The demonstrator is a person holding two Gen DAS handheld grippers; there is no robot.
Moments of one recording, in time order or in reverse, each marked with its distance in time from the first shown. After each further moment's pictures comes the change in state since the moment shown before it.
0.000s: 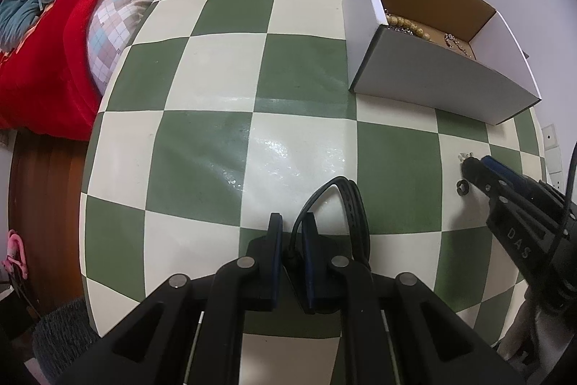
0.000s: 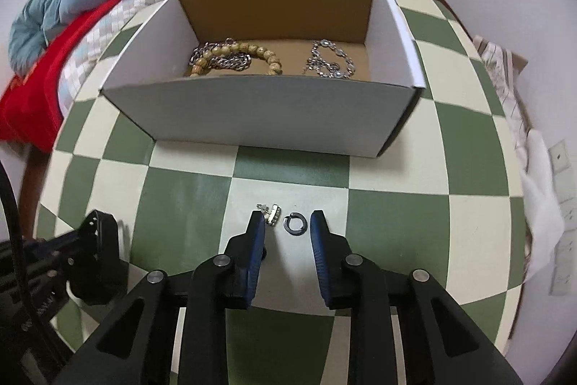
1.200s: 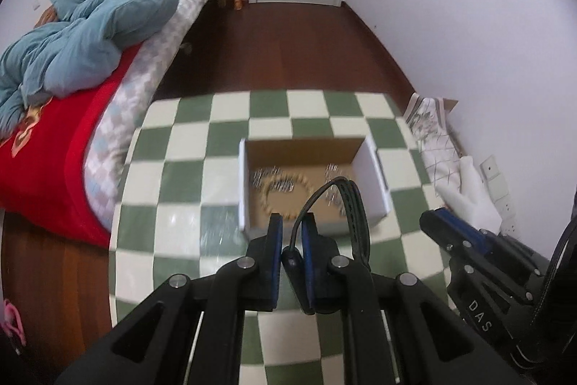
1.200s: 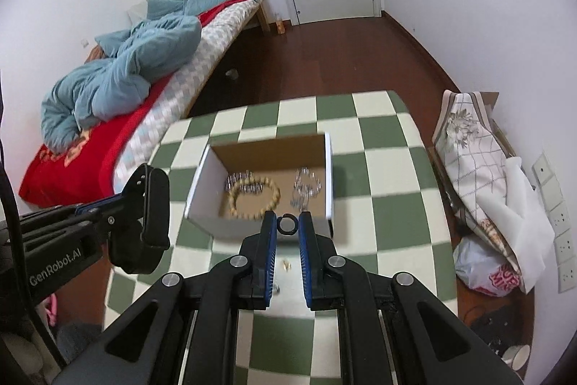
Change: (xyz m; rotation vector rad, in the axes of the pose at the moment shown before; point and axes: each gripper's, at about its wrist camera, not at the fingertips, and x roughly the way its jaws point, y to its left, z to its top) left arm -0.152 -0.075 0.073 0.155 -0.304 -0.132; right arm -0.156 -0.043 0.032 0.149 -0.289 0.106
